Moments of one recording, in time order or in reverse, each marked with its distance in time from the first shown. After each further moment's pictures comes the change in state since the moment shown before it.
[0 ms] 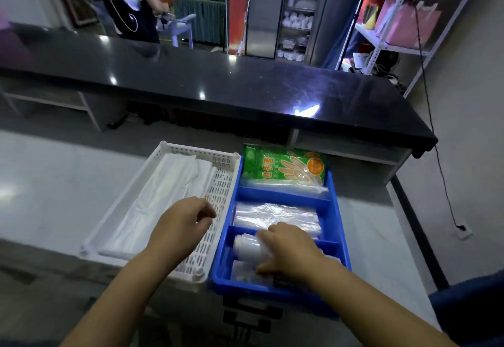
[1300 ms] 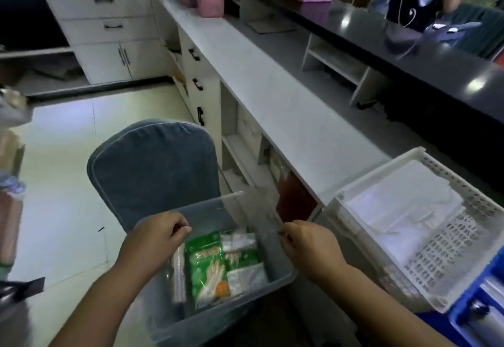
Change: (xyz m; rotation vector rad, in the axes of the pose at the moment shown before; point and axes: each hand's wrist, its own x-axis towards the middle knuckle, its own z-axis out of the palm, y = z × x) left_hand -0.371 -0.216 -0.133 0.102 0.373 -0.952; right_hand 0.058 -0.346 0.053 0.056 0.051 -0.721
